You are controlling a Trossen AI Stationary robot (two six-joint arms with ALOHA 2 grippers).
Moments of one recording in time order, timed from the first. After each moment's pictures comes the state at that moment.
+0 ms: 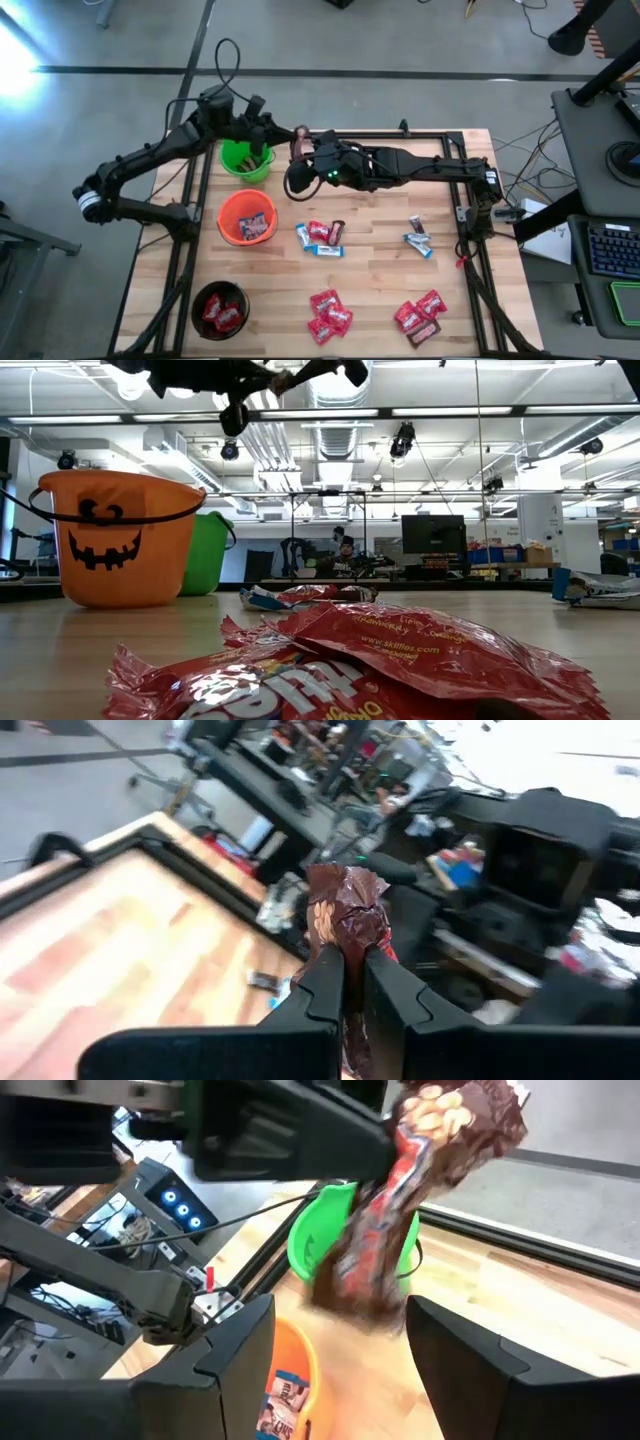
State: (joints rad) left arm 0.65 1.21 1.08 -0.01 0.69 -0.58; right arm -0.01 1.90 2.05 -0.68 0.49 0.76
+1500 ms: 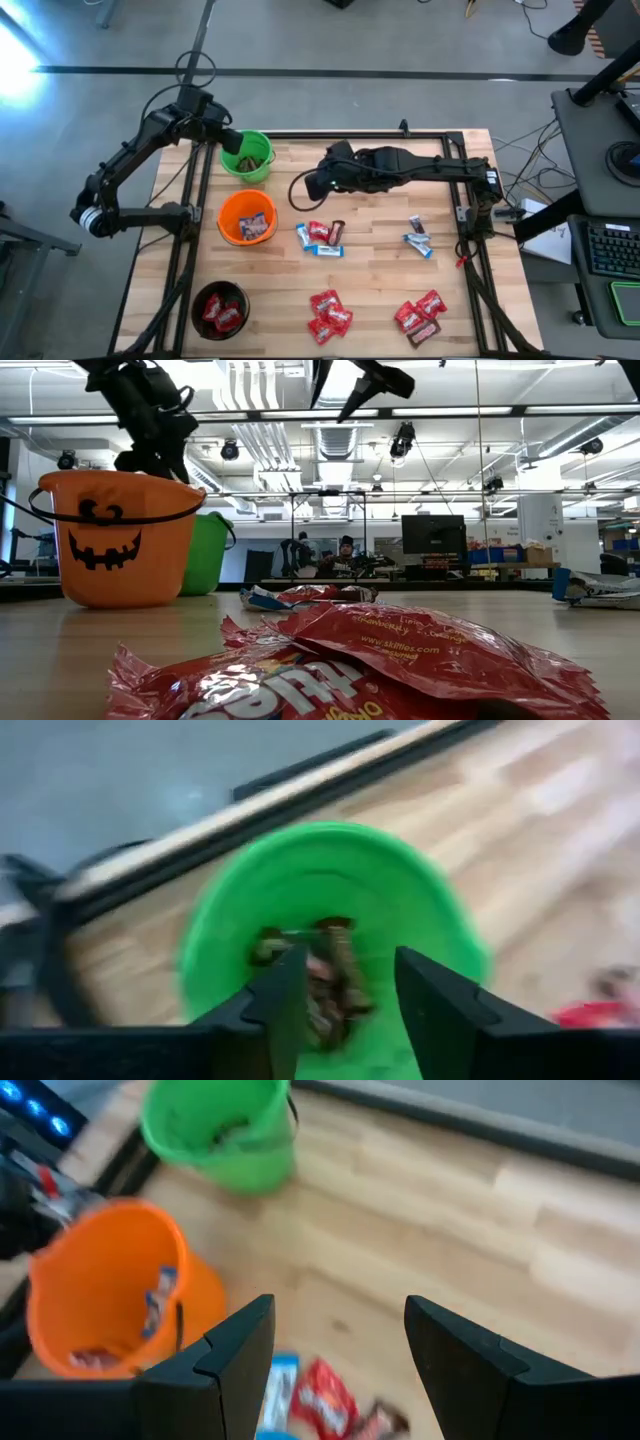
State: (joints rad) left arm 1.03 1.12 1.09 -0.90 0.22 -0.08; right arm -0.01 1.90 2.05 -1.13 0.43 0.99
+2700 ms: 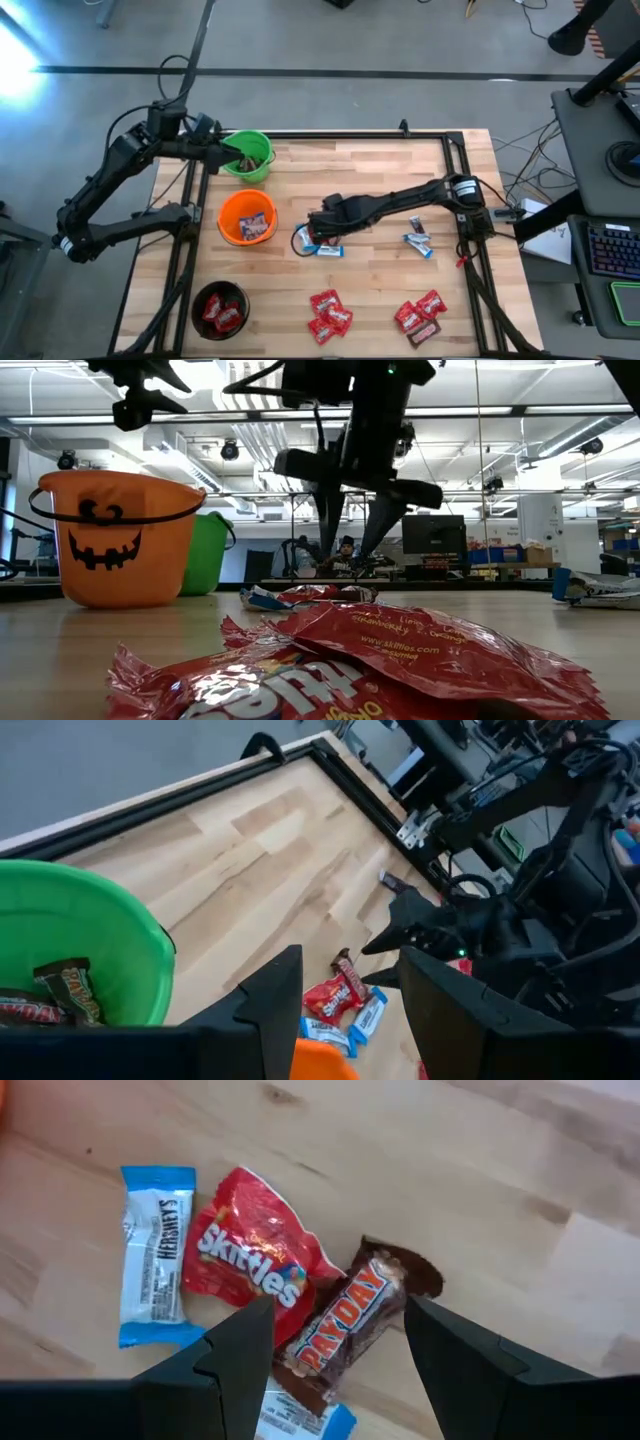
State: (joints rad) left arm 0.84 0.82 1.09 -0.85 0.55 -0.32; right arm 0.08 2.05 1.61 -0.88 0.24 1.22
